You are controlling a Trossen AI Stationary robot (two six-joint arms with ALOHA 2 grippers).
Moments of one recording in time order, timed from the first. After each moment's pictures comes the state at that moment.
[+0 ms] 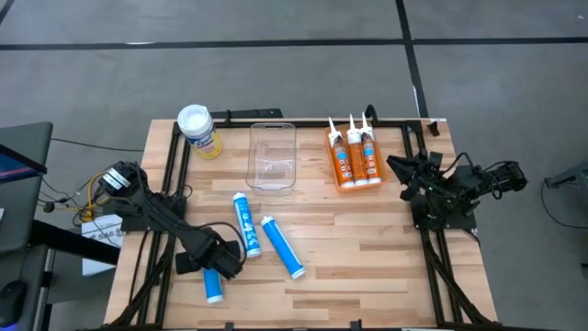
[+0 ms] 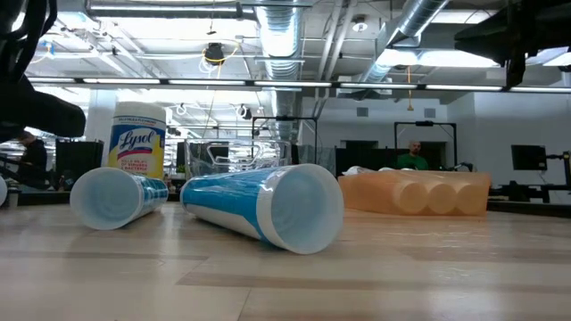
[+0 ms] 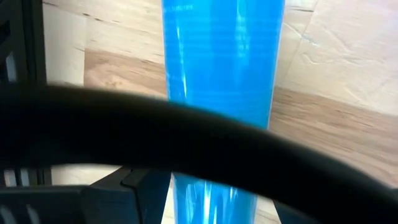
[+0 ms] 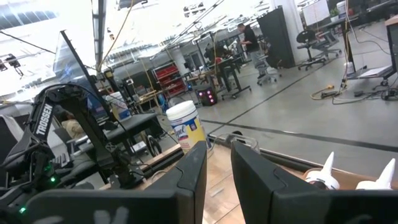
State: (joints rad) left arm -0.63 1.68 0.90 -0.89 0.16 -2.48; right arm 0.32 0.06 0.27 -0.05 0.81 0.22
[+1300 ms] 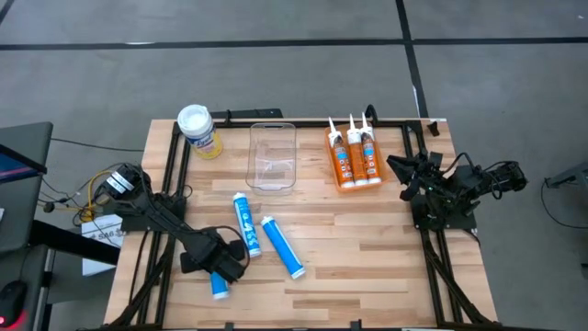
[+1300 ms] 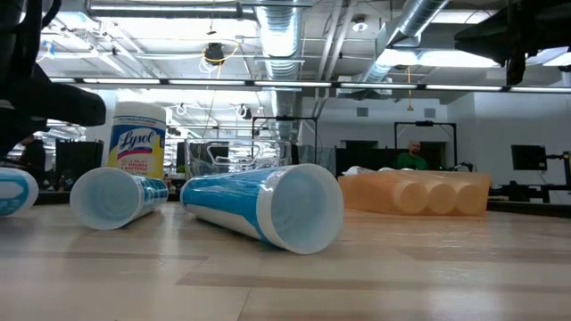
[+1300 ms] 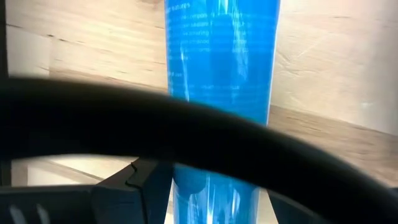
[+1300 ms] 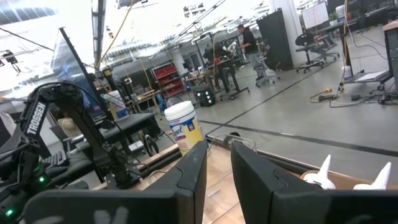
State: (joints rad) left arm -0.63 1.69 0.98 -0.93 0.04 -2.47; right arm 0.32 0.06 0.27 -0.05 0.81 0.20
